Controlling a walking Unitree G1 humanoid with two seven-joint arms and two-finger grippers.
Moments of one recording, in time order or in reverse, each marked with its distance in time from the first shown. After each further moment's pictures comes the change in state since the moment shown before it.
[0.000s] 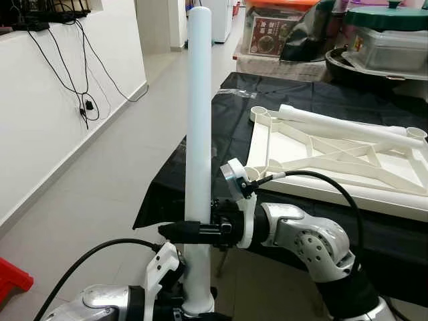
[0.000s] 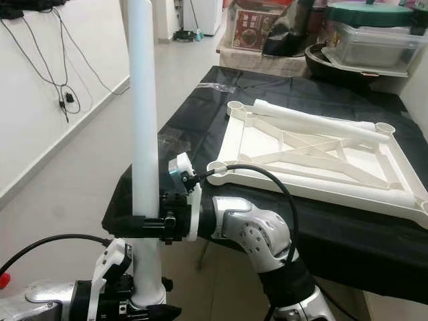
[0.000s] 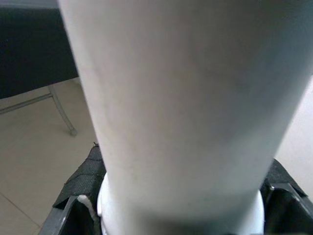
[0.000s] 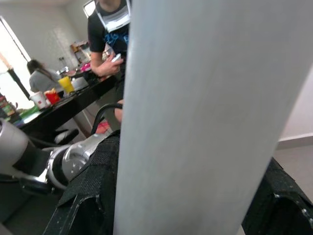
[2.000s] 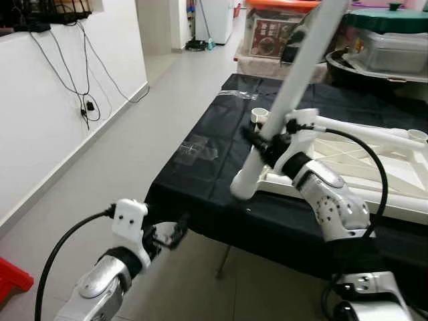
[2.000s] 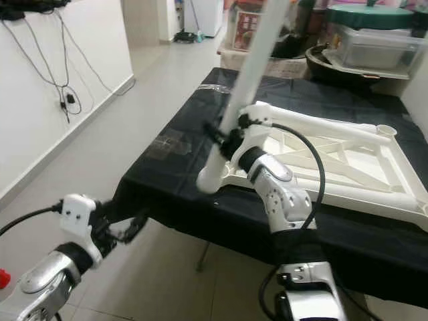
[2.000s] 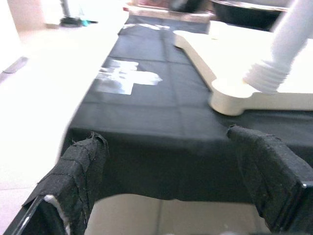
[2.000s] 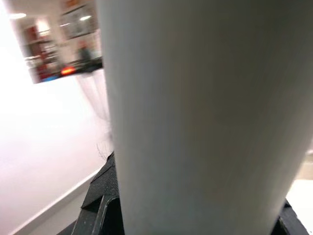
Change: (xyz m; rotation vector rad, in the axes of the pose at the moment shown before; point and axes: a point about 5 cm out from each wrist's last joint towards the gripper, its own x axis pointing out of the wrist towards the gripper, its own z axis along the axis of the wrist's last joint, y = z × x) left arm -0.027 0.046 0.042 0.155 -0.453 0.974; right arm -0.100 -0.076 0.074 -0.408 -0.390 -1.258
